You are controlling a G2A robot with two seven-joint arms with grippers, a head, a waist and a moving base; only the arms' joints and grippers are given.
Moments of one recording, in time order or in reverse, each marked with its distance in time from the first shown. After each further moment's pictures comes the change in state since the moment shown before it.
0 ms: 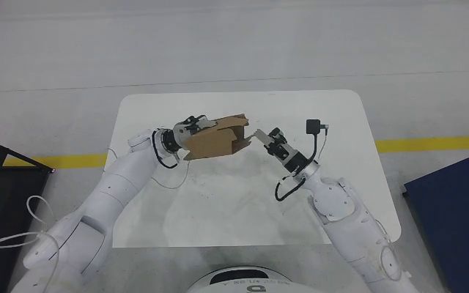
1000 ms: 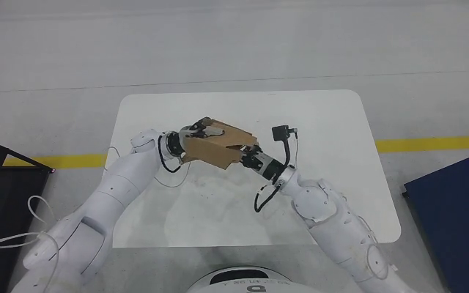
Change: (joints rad) left arm 0.003 -0.002 0.024 -0.035 0.079 -0.059 0.000; right arm 0.068 -0.028 -0.152 0.010 -0.091 0.109 0.073
